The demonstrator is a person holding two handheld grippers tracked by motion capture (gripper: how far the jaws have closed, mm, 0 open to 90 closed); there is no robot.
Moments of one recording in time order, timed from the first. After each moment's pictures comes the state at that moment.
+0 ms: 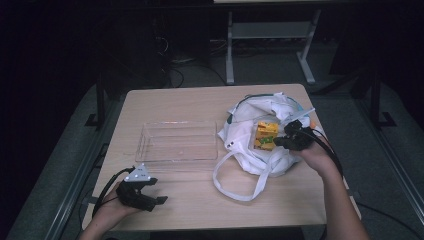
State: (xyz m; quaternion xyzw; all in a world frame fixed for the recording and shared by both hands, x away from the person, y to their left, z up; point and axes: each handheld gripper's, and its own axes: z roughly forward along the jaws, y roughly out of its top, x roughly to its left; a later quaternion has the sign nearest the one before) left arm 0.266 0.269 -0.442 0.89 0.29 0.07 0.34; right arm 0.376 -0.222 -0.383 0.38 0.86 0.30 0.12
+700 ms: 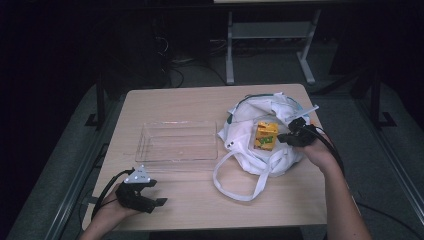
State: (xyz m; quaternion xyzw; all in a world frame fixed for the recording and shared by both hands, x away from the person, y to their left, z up) left arm 0.261 0.272 -0.443 0.89 0.30 0.07 0.34; right arm 0.395 -0.237 -0.397 0.40 0.86 0.31 0.13
